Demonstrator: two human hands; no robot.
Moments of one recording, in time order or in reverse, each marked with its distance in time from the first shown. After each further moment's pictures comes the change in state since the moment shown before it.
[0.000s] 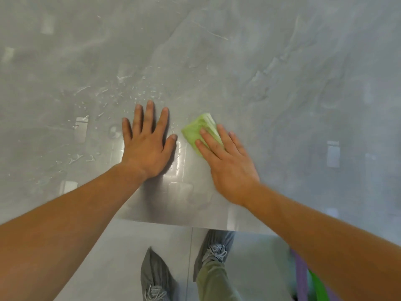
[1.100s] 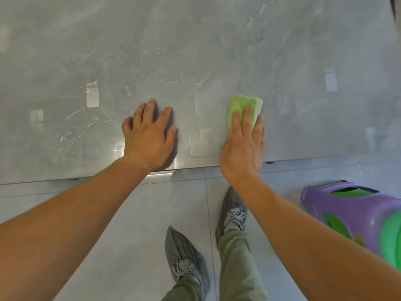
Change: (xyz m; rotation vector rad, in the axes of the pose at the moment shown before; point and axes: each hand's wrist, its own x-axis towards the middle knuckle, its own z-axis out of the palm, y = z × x) left_hand -0.098 -0.045 0.016 -0.023 0.069 0.164; right_hand -0.066 -0.122 0.027 0.159 0.170 0.836
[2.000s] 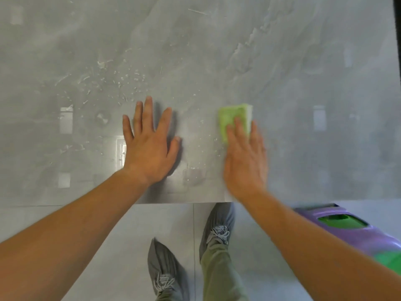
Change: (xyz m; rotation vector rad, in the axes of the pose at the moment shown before) left_hand 0.060 0.066 -0.009 0.000 0.006 -0.031; right_hand 0.078 0.059 -0.028 -0.018 -0.005 -0.252
